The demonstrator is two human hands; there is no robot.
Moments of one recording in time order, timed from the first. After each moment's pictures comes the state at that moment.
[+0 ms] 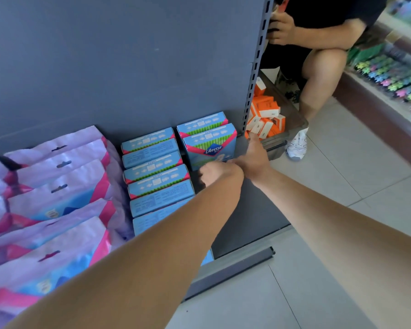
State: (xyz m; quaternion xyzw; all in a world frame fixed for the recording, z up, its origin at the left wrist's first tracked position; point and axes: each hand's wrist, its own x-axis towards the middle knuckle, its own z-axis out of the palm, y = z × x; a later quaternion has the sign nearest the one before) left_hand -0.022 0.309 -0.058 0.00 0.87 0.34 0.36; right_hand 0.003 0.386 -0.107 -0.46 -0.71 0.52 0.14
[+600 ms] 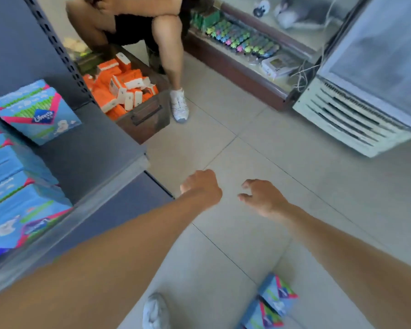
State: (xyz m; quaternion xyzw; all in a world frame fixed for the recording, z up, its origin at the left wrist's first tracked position) left_hand 0.297 0.293 -0.061 0.53 0.78 -0.04 0.34; right_hand 0.444 0.327 -0.085 -0.58 -0.74 0.30 -0.14
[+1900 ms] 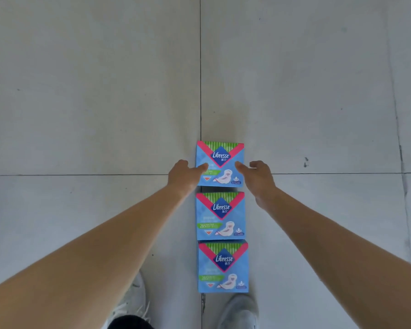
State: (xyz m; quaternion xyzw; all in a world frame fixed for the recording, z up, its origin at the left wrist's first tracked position) left_hand 0.639 0.147 -0.575 0.49 0.68 -0.11 0.54; right_hand 0.782 0.068 -0.576 -0.83 -0.05 0.50 0.24
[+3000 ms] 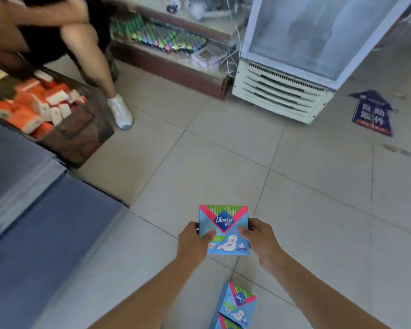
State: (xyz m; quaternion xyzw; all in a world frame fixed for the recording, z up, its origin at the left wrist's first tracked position) left_hand 0.491 0.178 -0.174 0.37 0.74 0.17 0.53; right_hand 0.653 0.188 -0.169 -0.70 -0.28 0.60 0.27
